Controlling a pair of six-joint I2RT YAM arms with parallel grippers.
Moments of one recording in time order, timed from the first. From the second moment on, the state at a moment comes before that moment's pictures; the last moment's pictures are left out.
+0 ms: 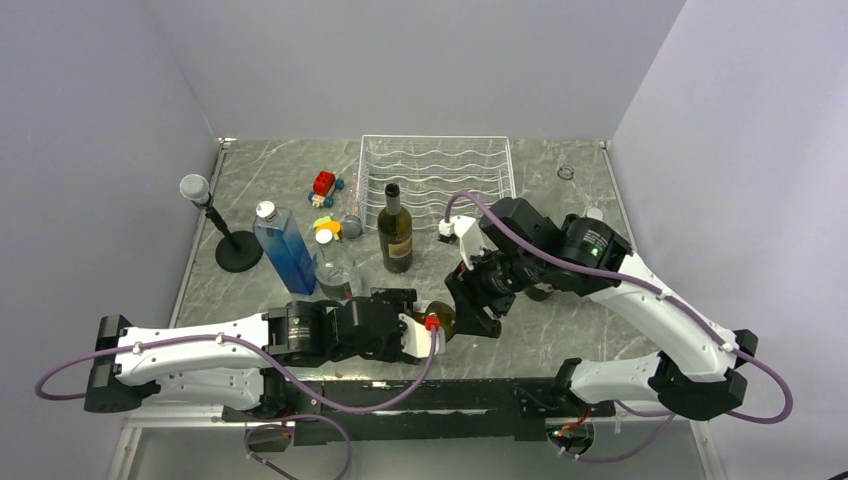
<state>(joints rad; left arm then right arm) -1.39 1.01 0.90 -0.54 -0.32 0.44 0.99 1.20 1.57 -1.33 -0.32 0.17</state>
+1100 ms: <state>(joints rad) -1.41 1.00 0.85 -0.51 -0.48 0.52 1.02 1.27 1.42 -1.26 -0.38 0.17</state>
